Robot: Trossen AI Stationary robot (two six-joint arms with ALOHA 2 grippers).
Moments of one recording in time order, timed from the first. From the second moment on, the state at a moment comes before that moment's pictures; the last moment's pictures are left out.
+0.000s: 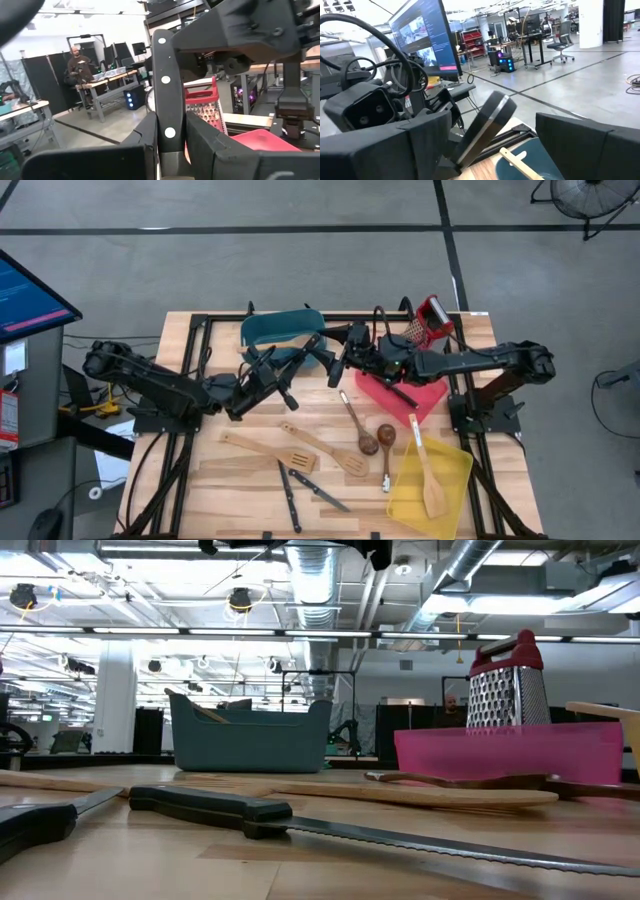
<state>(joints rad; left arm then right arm) -0.25 1.31 0.74 0.79 -0.91 0.36 0.01 1.49 1.16 0.40 0.39 0.21</state>
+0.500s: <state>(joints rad) -0.22 1.31 0.74 0.79 -0.85 0.36 -0.01 1.49 1.16 0.40 0.39 0.23</state>
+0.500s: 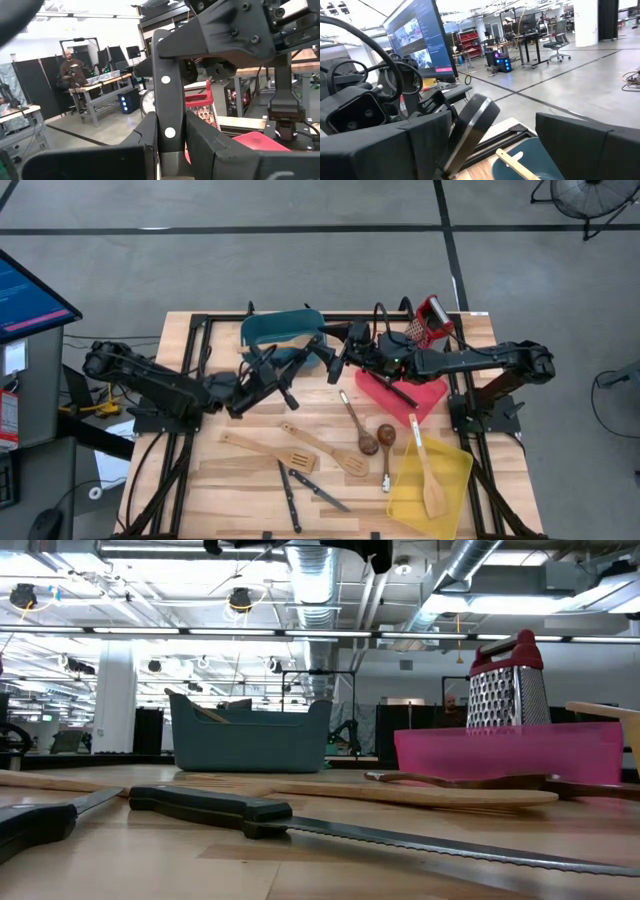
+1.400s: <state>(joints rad) -0.17 1.36 0.74 0.78 -0.75 0.33 -0.02 1.49 1.16 0.35 0.38 0.27</state>
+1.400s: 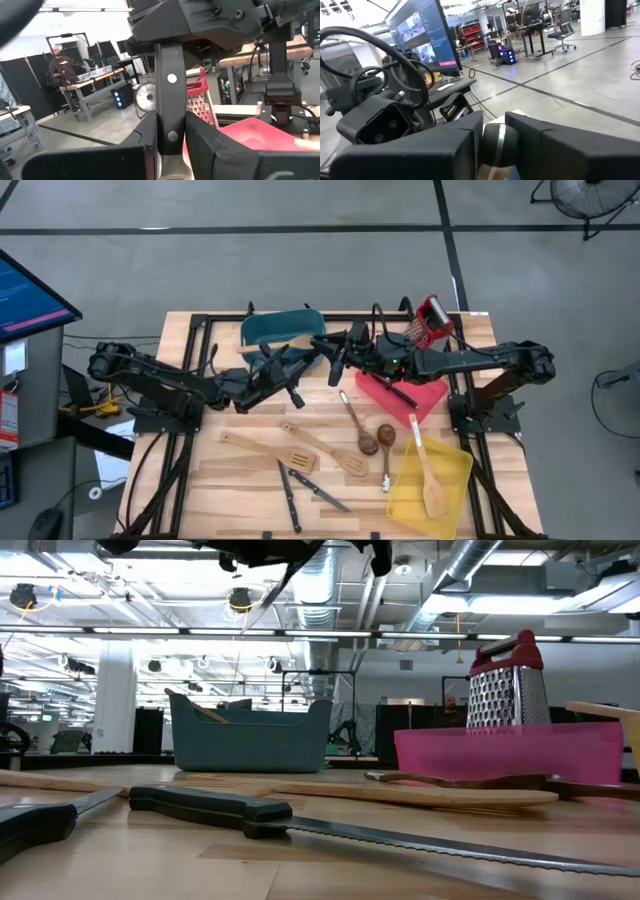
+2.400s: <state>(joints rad) -0.23 1.35 0.75 0.73 -0.92 0.33 -0.09 1.32 1.26 -0.36 0.43 0.28</state>
